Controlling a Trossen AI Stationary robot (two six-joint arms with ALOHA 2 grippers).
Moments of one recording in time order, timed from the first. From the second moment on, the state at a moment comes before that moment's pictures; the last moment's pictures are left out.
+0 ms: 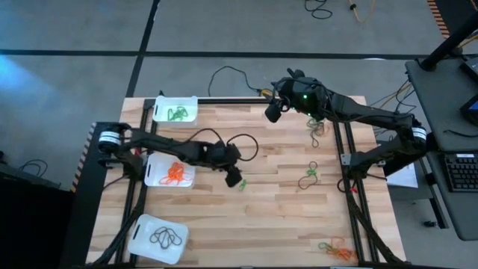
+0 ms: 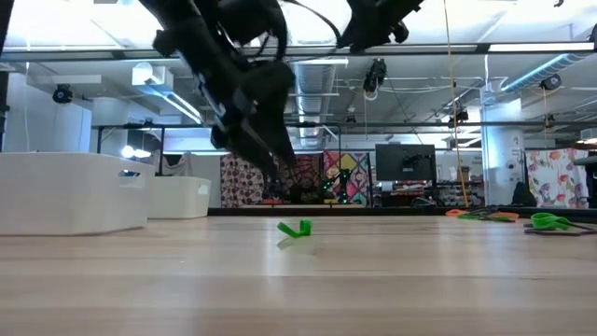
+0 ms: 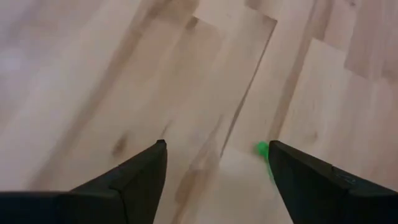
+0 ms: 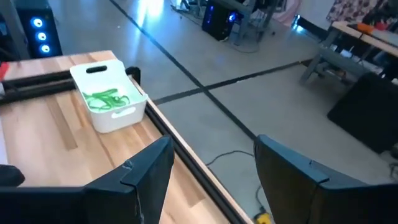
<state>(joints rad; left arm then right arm) -0.03 1.71 1.05 -0.28 -0.16 -0.46 -0.33 1.36 1.32 -0.32 0.37 -0.08</state>
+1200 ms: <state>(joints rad) -0.14 2.04 1.30 -0.45 -0.12 -0.41 -0.35 1.34 1.17 -0.90 0.37 0.01</state>
